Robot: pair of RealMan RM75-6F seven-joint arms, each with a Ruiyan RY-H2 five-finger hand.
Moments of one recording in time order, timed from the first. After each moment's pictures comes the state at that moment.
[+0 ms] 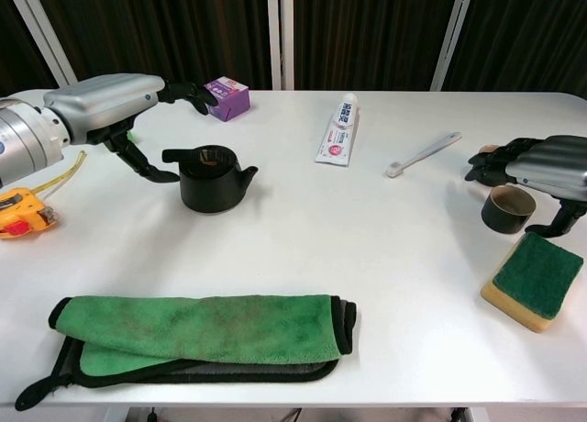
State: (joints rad) left arm -0.71 -1.63 -0.12 -1.24 1.40 1.00 0.03; right arm 0.61 -1.45 0.01 -1.20 -1.39 0.78 -0.33
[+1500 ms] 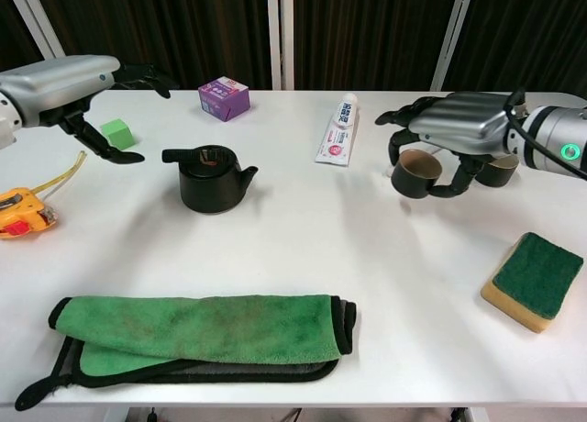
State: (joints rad) left arm -0.67 -1.53 -0.11 -1.27 1.39 1.04 -0.03; right arm 0.80 -1.53 0.11 -1.27 -1.36 0.73 -0.38
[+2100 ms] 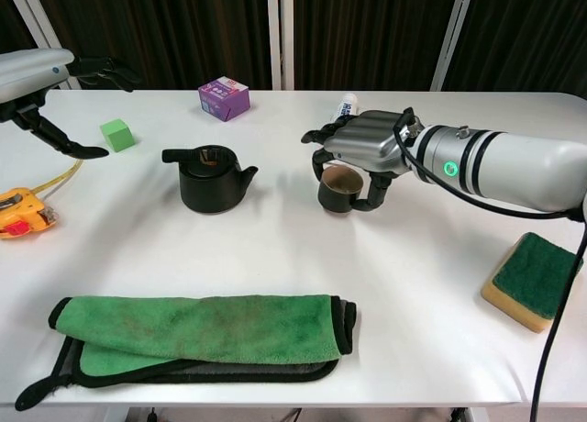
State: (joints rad) left arm -0.62 -1.49 -0.10 -1.26 1.40 1.07 -0.09; right arm 0.94 -1.76 0.15 -1.10 -1.27 0.65 -0.45
